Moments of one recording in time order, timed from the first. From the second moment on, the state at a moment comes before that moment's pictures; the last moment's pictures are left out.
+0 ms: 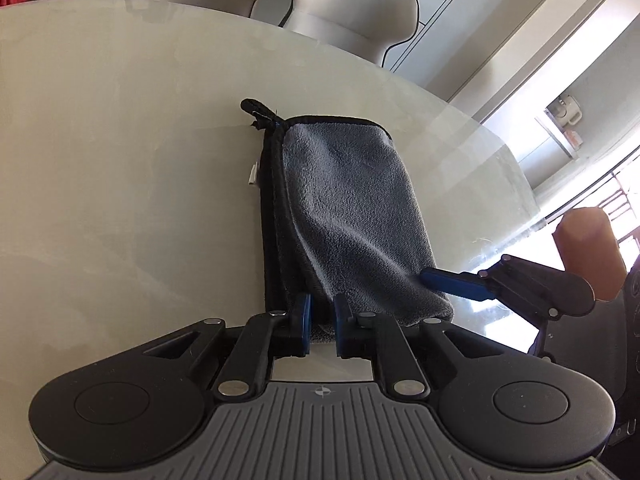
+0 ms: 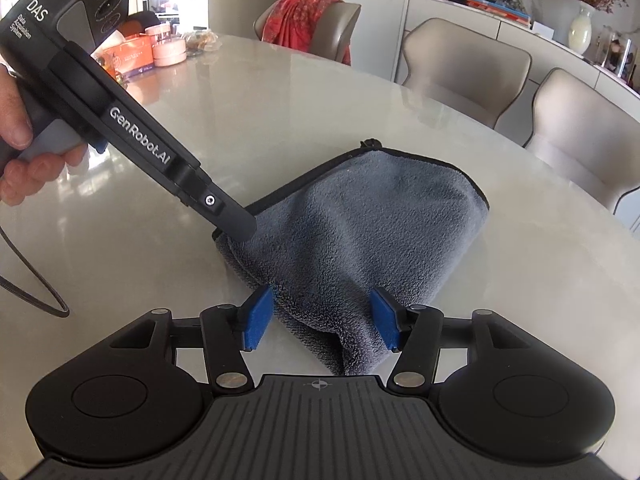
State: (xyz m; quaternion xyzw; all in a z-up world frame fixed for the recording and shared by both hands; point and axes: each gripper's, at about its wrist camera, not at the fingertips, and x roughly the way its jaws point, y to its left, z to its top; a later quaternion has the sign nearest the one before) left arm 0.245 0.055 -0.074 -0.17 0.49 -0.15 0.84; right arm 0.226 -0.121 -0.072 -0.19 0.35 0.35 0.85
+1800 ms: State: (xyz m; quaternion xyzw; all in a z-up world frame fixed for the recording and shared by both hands) left arm 0.348 0.012 -0.088 -0.07 0.47 -0.16 0.87; right arm 0.346 -0.122 -0.075 -0.22 0.35 0.38 0.83
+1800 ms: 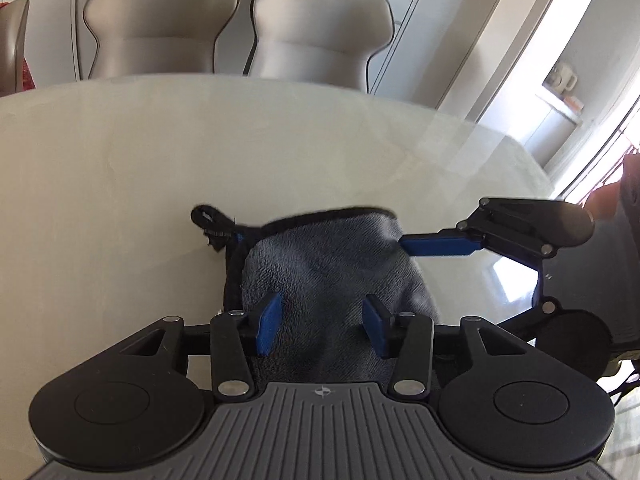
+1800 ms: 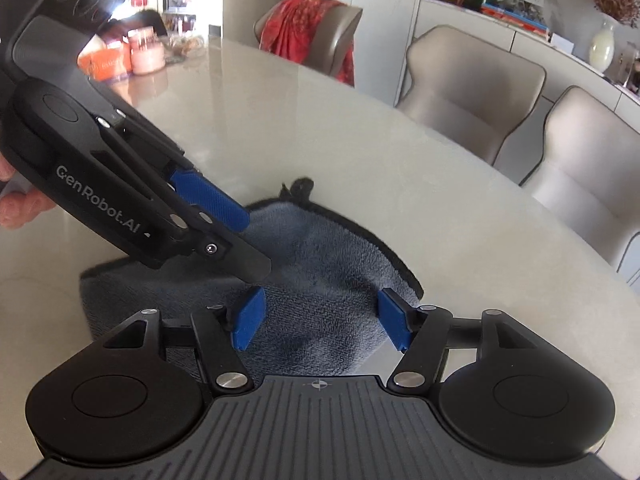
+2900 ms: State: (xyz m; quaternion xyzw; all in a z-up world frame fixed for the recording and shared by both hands) left arm 0.131 0.023 0.009 -0.05 0.37 -0.07 0.93; right arm 0.146 -0.151 0.012 -0.10 0.36 0.14 0.92
